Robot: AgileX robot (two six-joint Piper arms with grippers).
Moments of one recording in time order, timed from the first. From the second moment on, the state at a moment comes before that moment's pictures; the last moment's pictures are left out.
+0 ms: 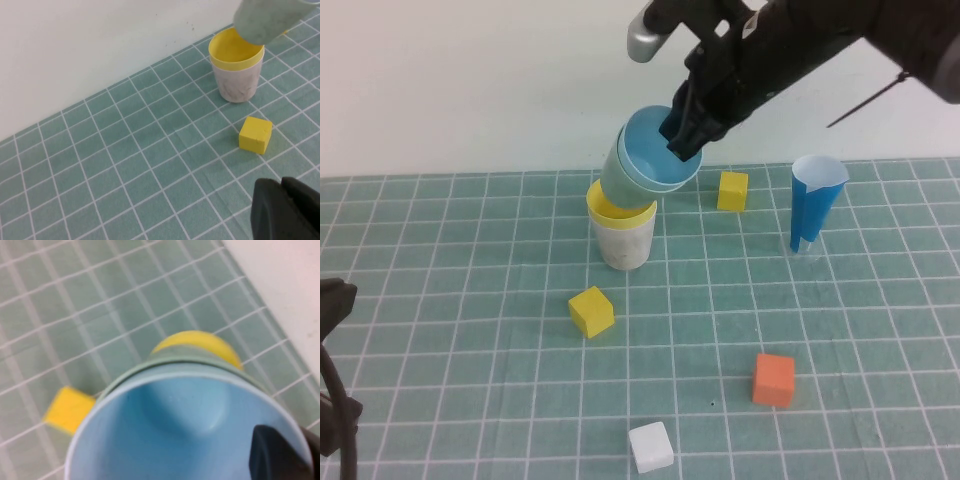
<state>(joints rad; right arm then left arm) 0.49 2.09 -2.12 0.30 1.01 -0.68 -0.34 0.64 -0.77 0.04 0.66 0.15</state>
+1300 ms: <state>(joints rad) 0.49 2.13 -2.31 0.25 1.08 -0.68 -0.34 0.28 -0.52 0.08 0.49 0.10</state>
